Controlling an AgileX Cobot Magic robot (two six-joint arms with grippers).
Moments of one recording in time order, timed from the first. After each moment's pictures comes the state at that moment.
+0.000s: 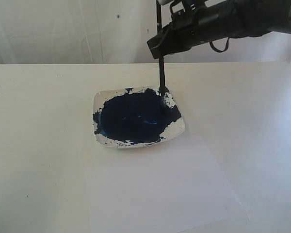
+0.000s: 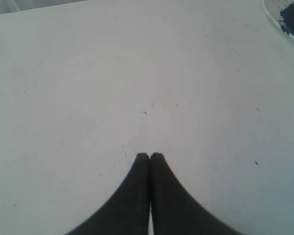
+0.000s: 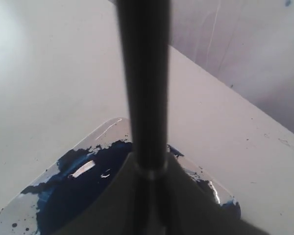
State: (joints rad) left arm 0.01 0.01 0.02 0.02 0.42 0.11; right arm 0.43 1.92 -1.57 1.04 0.61 -1.35
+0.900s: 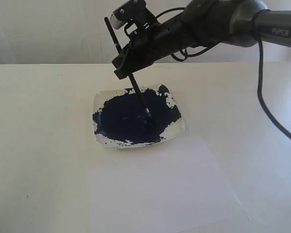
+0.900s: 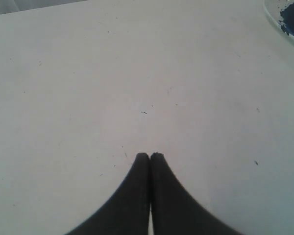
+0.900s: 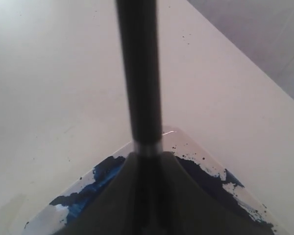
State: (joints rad) left arm 0.01 0.01 0.02 0.02 0.42 0.11; right arm 0.58 2.06 -1.72 0.90 0.61 -1.26
